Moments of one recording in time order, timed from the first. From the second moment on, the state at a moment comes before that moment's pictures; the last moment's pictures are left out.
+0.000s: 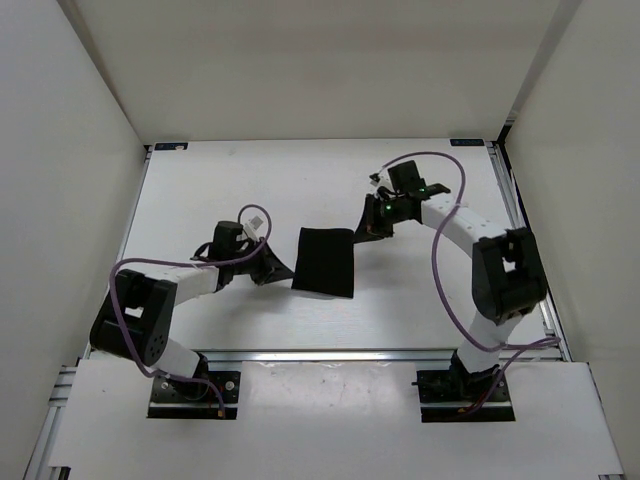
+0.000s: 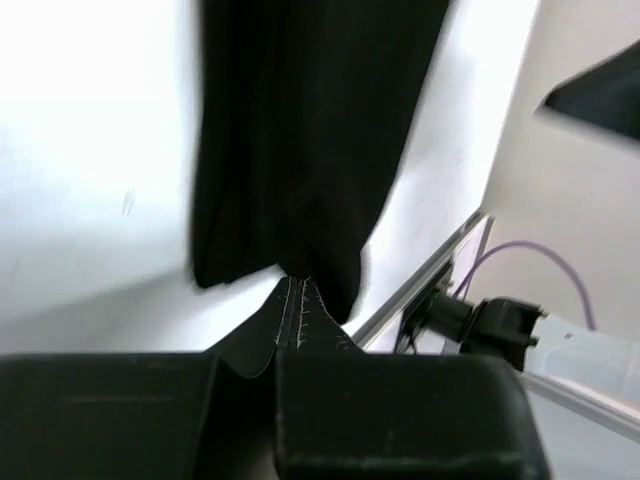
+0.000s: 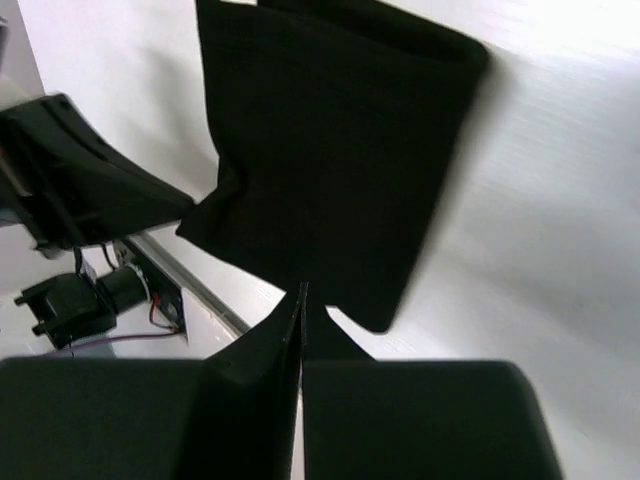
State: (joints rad) left arm -0.29 1.49 0.60 0.14 0.64 -0.81; right arm 0.37 1.71 1.23 -0.52 -0.61 0.45
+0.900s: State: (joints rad) left arm -0.08 1.40 0.58 0.05 0.62 -0.80; right arm 0.72 2.18 1.51 -0.59 -0.77 0.41
